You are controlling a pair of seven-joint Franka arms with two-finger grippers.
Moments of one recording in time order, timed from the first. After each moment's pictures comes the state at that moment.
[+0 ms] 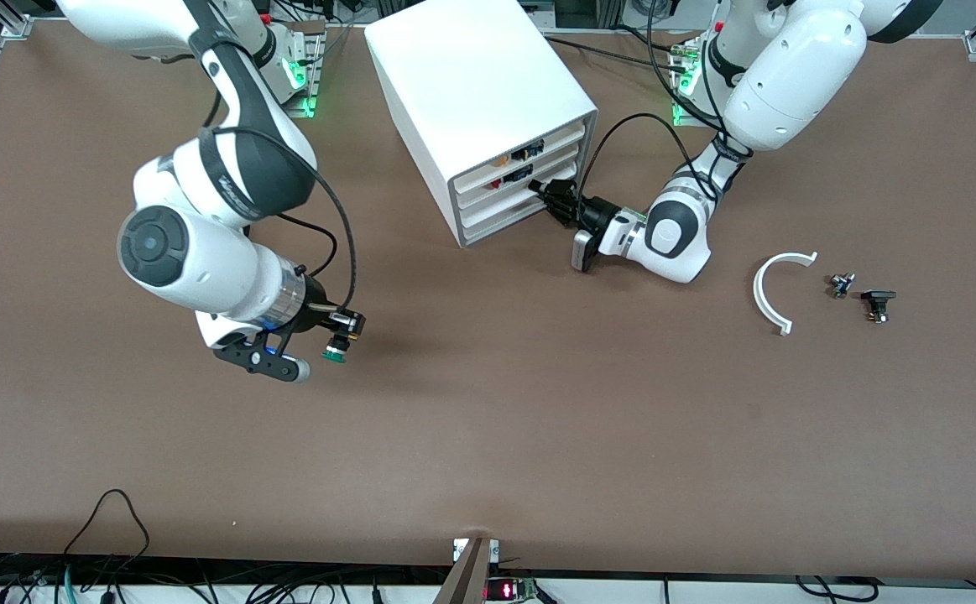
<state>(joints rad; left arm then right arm) -0.13 0.71 -0.28 -2.12 -1.30 1.78 1.23 0.29 0.58 0.13 -1.19 0.16 1.79 0.73</state>
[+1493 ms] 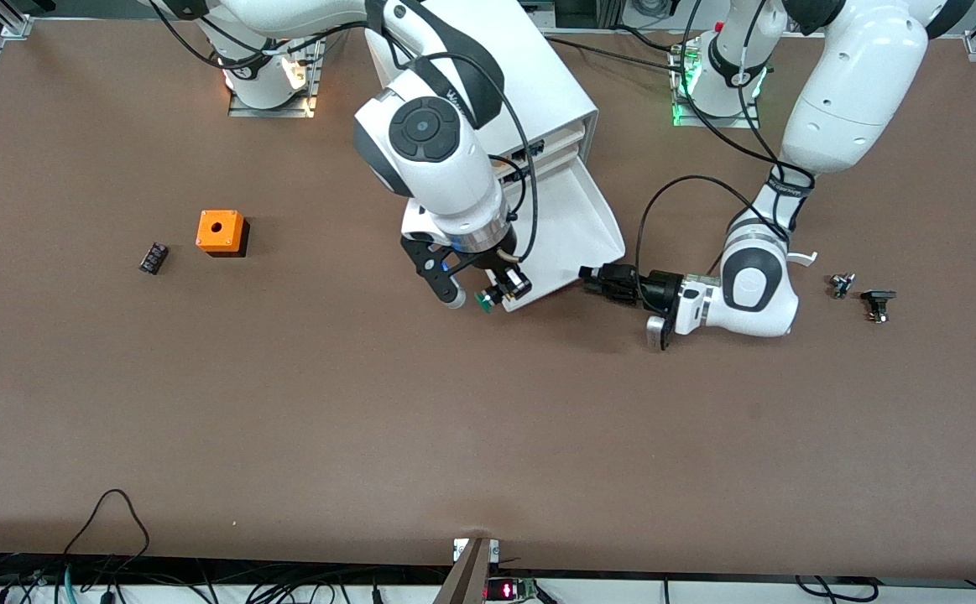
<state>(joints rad) -0.05 0.72 -0.11 -1.87 -1.26 1.80 0.96 0.67 0.74 0.12 -1.03 0.04 2.01 1.71</state>
